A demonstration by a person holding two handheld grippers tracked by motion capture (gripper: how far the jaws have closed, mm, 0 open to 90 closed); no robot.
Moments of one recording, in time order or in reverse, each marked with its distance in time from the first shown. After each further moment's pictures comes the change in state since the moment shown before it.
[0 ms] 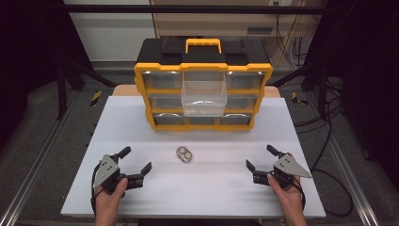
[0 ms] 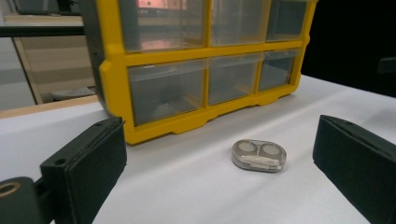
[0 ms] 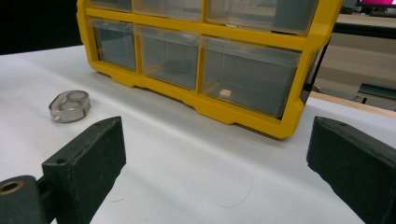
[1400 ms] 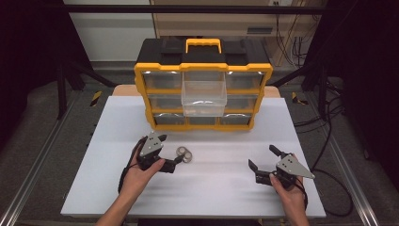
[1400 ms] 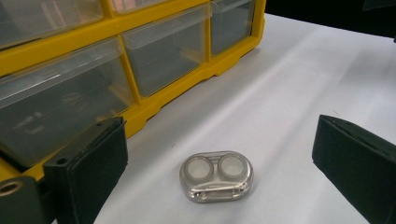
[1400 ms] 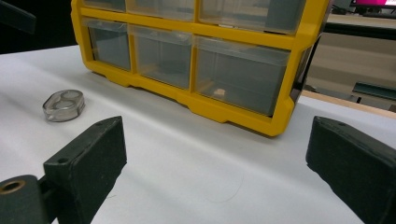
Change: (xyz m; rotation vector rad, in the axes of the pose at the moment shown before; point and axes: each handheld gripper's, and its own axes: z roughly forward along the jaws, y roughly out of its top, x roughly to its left) left arm -0.031 0.037 0.097 0.277 -0.184 0.100; right arm -0.005 -0.001 -0.004 -0.001 -0.015 0.006
